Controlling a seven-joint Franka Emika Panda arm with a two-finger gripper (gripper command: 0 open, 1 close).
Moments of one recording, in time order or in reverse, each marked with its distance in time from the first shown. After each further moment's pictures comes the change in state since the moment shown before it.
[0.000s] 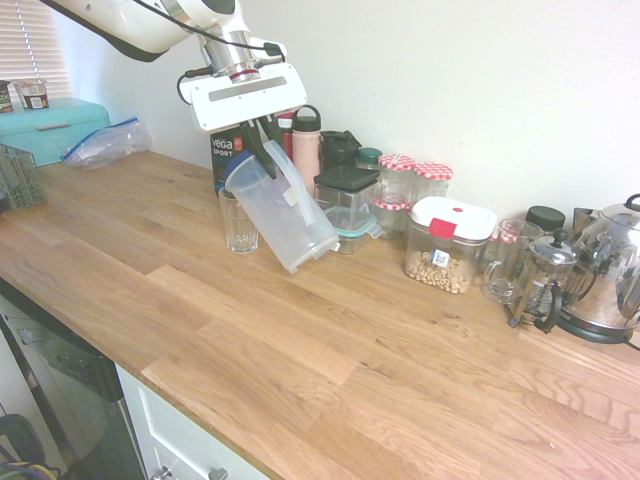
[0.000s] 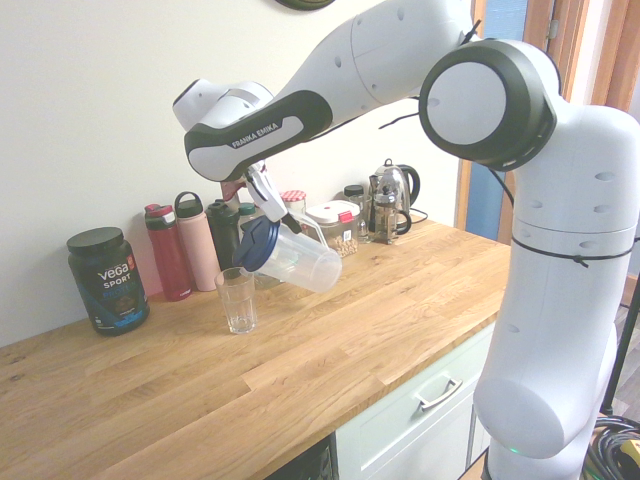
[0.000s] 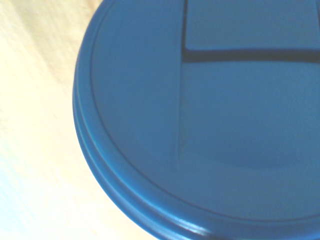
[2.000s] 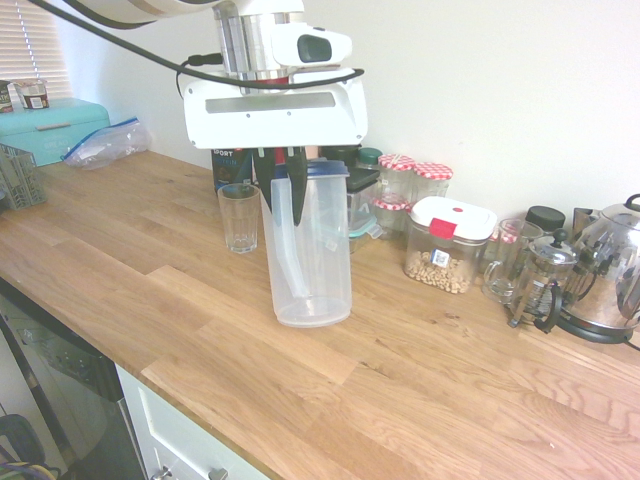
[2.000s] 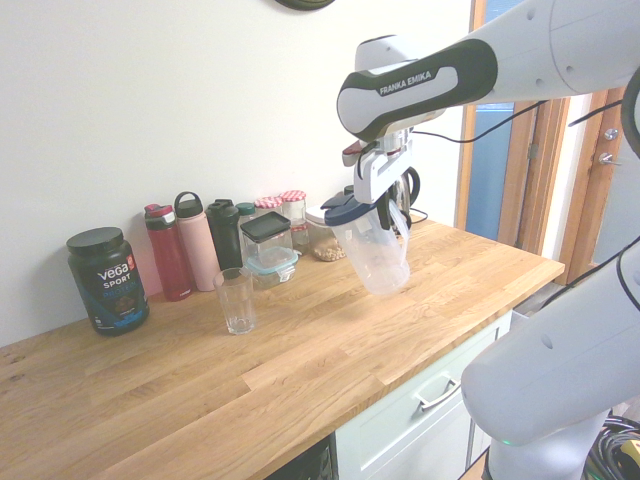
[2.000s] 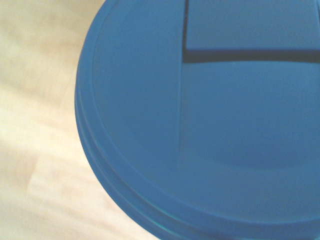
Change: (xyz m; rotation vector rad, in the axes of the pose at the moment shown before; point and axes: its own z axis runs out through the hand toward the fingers) arm -0.237 0.106 0.092 0.499 0.153 0.936
